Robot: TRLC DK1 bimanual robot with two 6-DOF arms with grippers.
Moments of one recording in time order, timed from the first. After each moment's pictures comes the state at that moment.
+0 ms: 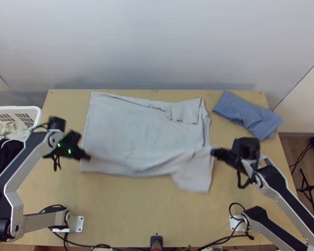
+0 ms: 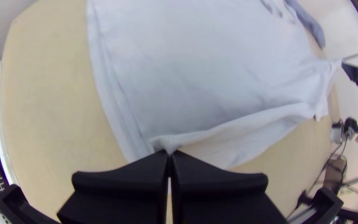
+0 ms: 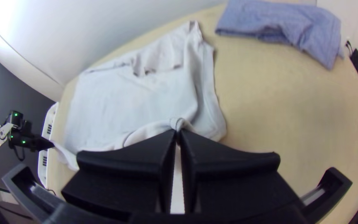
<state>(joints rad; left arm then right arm) 0.07 1.37 0.96 -0.89 0.23 0.34 0.34 0.93 0.63 -0.43 -0.08 0.57</state>
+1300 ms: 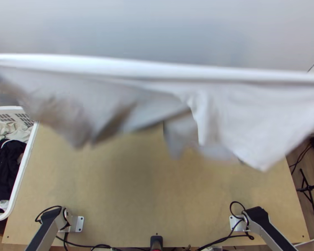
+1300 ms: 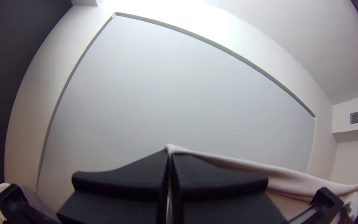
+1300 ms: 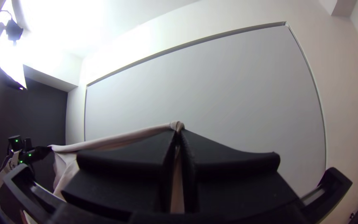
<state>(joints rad) 0.35 0.89 1.58 -0.26 0.20 -0.50 0.25 0.75 1.67 -0.38 -0.04 0.18</state>
